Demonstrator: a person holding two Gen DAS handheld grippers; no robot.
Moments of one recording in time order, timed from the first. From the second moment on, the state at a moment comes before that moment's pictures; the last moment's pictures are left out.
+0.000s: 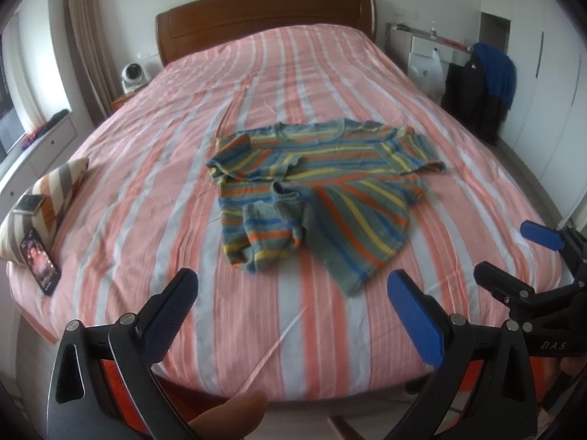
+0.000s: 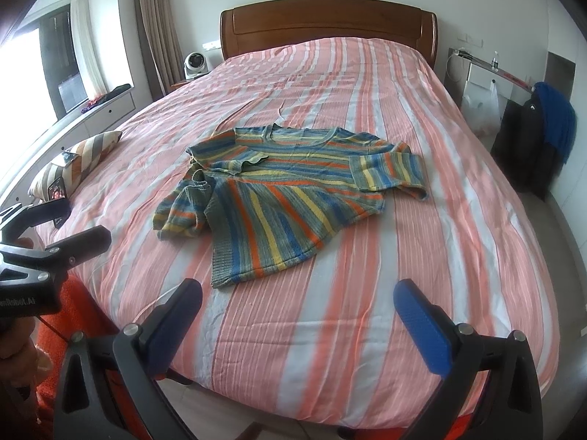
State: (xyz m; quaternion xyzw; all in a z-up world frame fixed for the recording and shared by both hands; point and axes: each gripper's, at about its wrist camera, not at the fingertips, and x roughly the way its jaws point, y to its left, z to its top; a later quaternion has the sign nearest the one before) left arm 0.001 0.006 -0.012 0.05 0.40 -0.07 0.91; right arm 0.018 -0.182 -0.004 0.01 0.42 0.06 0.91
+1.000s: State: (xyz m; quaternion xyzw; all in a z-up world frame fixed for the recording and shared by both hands) left arm 0.000 0.006 -0.017 0.05 0.40 -0.07 0.91; right arm 0.020 -0.184 -0.006 0.02 0.43 0.05 0.90
